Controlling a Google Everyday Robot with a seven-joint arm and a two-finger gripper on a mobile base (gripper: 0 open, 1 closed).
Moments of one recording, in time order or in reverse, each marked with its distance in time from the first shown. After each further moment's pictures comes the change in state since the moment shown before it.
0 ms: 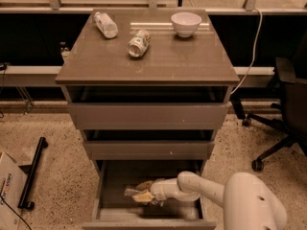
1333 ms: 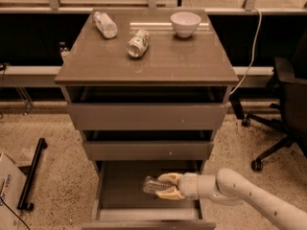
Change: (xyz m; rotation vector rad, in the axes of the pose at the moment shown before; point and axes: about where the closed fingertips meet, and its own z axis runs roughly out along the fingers) arm -0.107 0.086 -0.186 0.053 -0.131 -0.352
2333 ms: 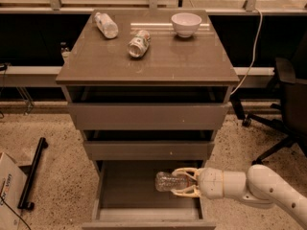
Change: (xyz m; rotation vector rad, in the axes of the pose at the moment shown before) arm -0.110 0.033 -0.100 0.047 -0.016 -0.327
